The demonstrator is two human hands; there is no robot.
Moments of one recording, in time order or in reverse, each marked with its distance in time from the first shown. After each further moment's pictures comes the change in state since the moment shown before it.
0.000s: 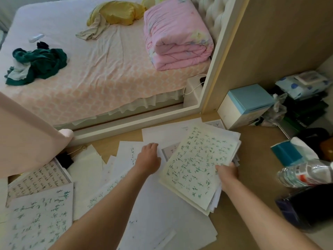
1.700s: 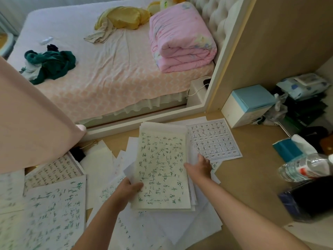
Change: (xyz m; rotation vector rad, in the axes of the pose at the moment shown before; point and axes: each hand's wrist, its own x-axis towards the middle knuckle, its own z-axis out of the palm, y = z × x) left_hand -0.116 -0.104 0.009 -1.091 -0.201 -0.471; right_hand -0.074 0.021 0.071 -0.663 -0.216 -0.324
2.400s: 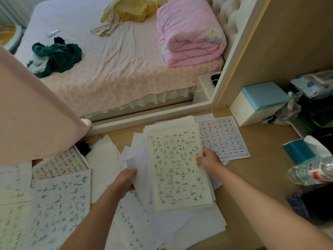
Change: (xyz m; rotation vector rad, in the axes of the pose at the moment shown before) left_hand 0.015 0.015 -0.017 0.000 0.083 -0.026; right_hand 0.030 -0.003 -0.031 0.194 -0.264 -0.104
